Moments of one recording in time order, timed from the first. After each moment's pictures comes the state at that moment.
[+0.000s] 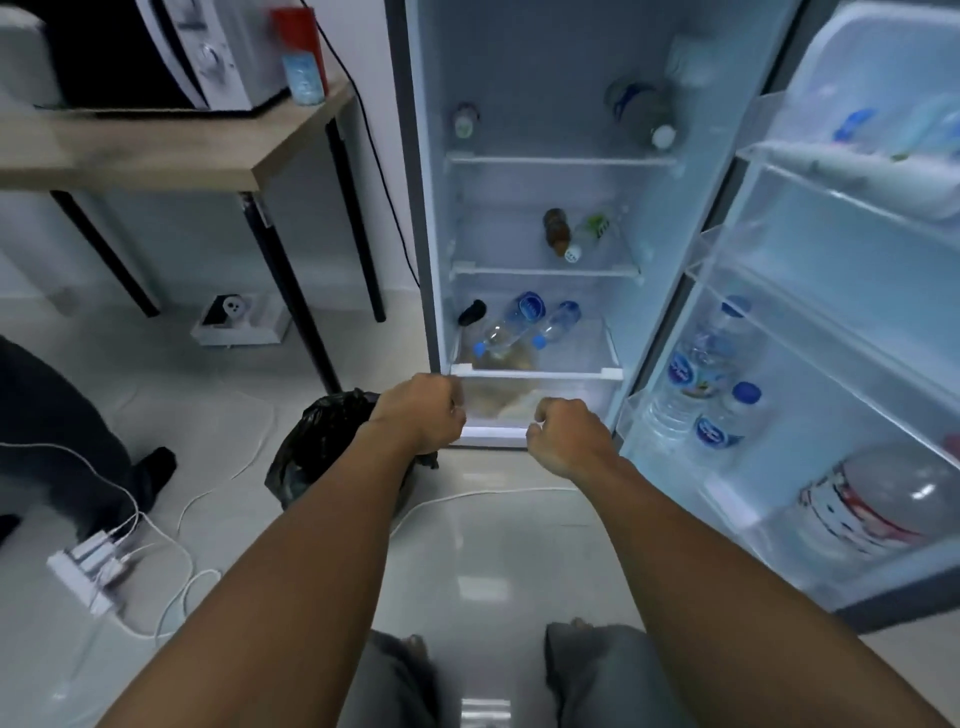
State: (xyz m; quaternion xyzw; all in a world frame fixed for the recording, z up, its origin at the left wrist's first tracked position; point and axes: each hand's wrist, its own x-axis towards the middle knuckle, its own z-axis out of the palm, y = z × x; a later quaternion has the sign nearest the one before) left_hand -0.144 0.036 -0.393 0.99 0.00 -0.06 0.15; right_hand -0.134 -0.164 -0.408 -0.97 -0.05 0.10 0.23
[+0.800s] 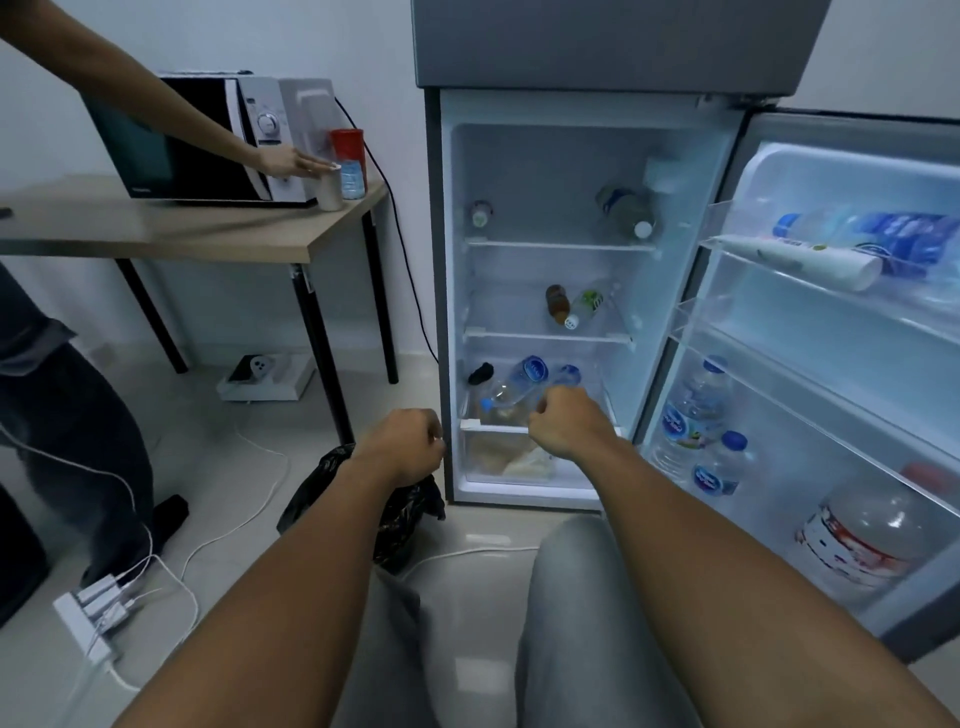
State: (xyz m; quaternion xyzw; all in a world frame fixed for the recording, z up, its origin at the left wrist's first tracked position) left_hand -0.192 0.058 -0.357 0.98 0.06 0.01 0.17; right_hand -0.132 -0.155 -0.336 -0.97 -0.09 0.04 0.23
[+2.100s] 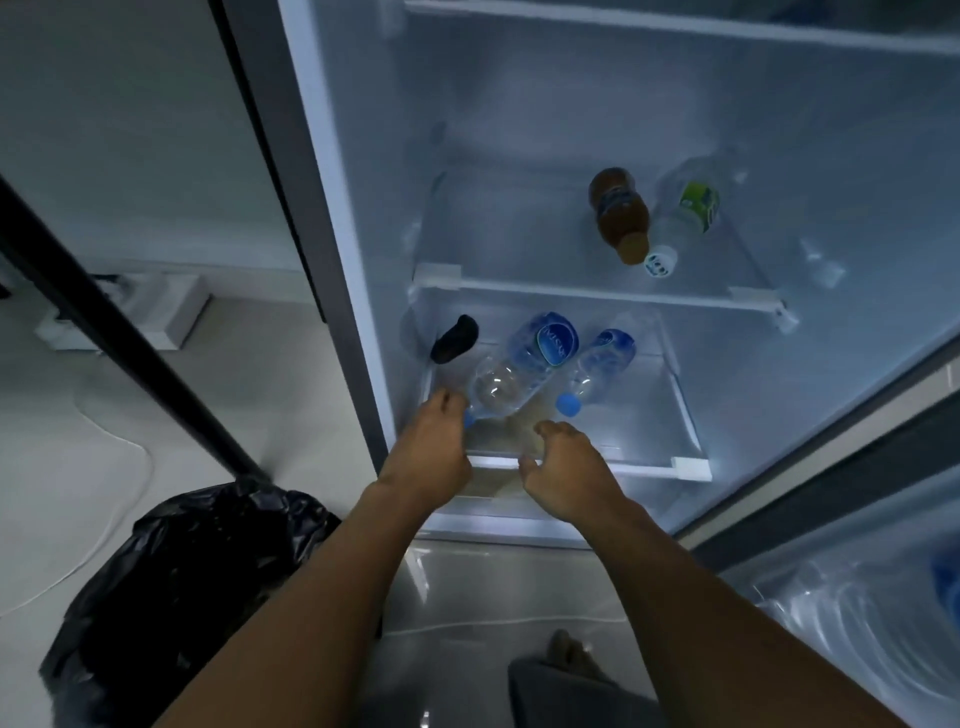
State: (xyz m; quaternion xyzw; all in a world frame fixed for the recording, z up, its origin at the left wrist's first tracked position) left_hand 0.157 0.053 -0.608 0.97 0.01 0.00 0.25; right_hand 0.176 -0.118 -0.605 -0.96 -0.07 0.13 0.23
